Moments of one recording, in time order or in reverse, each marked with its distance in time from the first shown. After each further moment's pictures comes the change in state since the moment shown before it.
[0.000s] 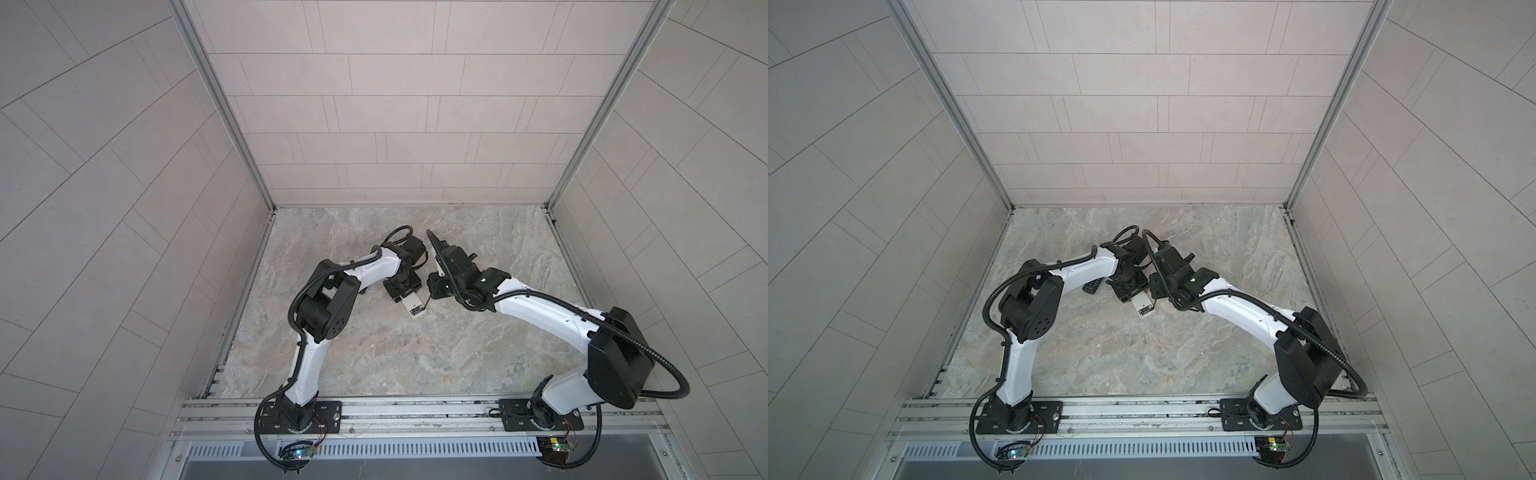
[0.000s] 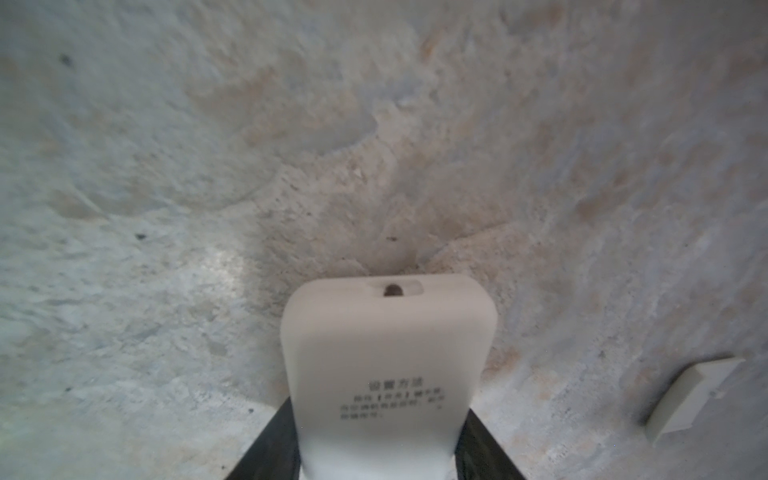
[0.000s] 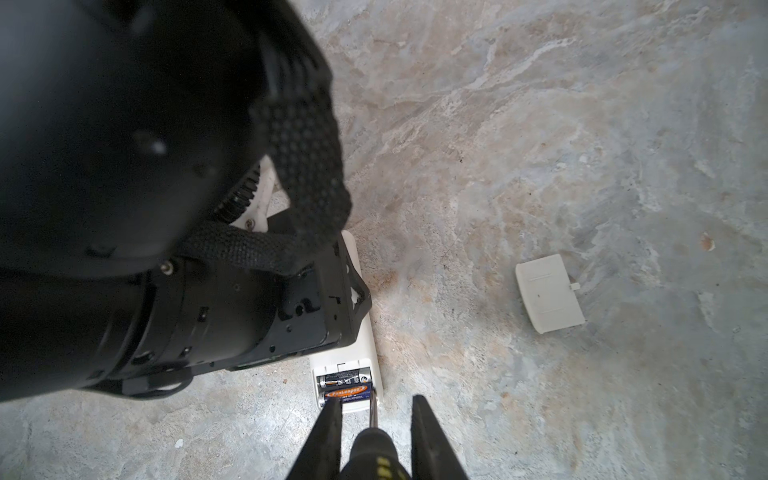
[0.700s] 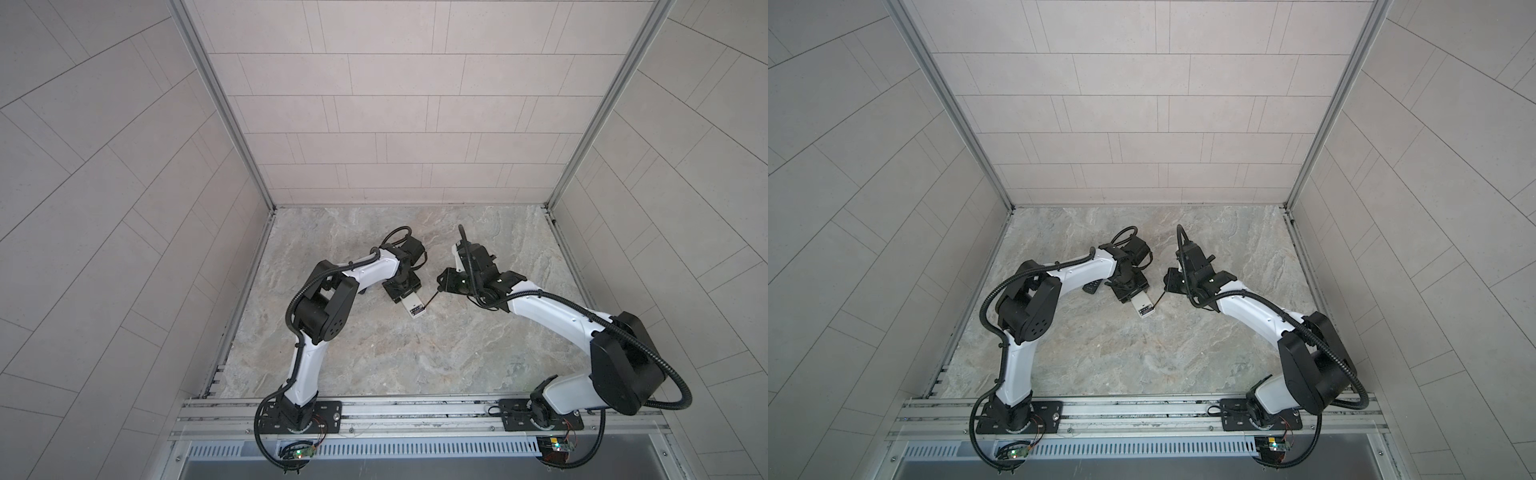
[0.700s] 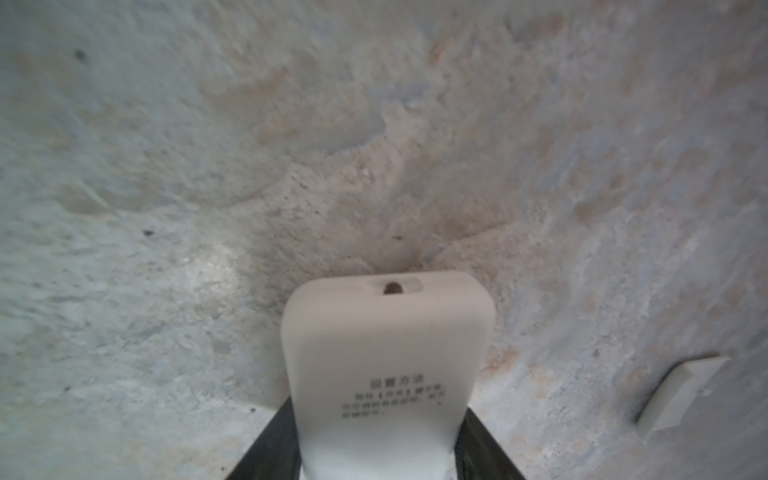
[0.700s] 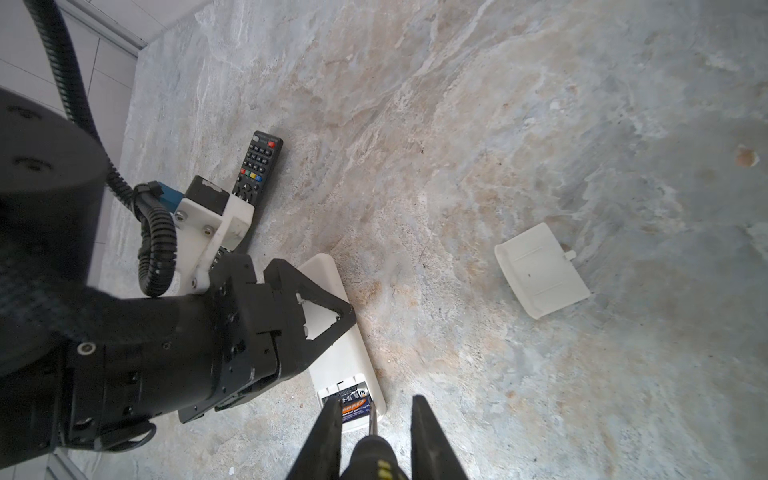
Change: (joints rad) left arm 0.000 -0.023 -0.040 0.040 -0.003 -0.016; right arm -0.173 -0.055 -0.158 0.177 -0.210 0.185
